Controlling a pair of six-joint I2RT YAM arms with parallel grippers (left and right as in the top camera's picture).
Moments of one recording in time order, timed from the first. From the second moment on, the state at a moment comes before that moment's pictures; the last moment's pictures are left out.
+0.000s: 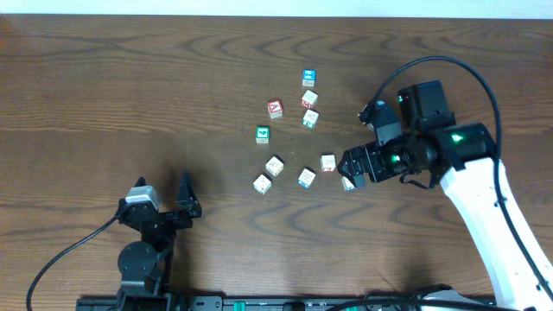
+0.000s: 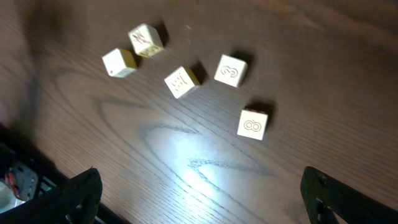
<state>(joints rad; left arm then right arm) -0.06 0.01 0.02 -0.11 -0.08 -0.25 0.24 1.41 1.24 -1.09 -0.35 -0.06</state>
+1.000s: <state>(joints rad) -0.06 0.01 0.02 -0.11 -0.08 -0.25 0.24 1.78 1.22 -1.00 -0.22 -0.06</state>
